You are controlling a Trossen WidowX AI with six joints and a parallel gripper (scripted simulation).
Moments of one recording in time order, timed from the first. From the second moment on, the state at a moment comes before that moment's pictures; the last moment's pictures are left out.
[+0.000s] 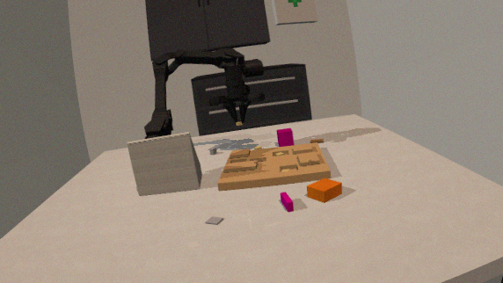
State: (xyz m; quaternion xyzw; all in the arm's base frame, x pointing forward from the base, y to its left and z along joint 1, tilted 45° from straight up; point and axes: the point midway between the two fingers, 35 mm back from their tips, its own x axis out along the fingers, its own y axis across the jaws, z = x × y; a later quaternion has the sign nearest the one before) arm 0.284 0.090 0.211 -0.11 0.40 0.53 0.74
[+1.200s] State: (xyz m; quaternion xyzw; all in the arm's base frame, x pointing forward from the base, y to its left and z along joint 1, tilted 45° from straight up) arm 0.288 0.130 0.196 -0.11 0.39 0.53 0.74
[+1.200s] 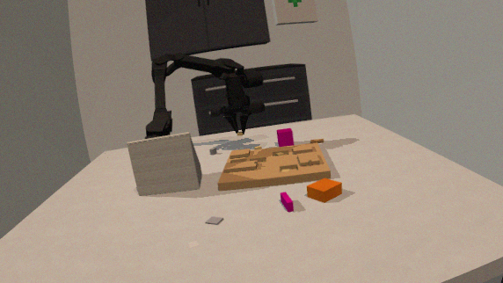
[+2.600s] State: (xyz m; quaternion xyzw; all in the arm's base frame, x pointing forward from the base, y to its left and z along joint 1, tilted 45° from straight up) arm 0.291 0.175 0.155 -0.10 0.39 0.53 0.74
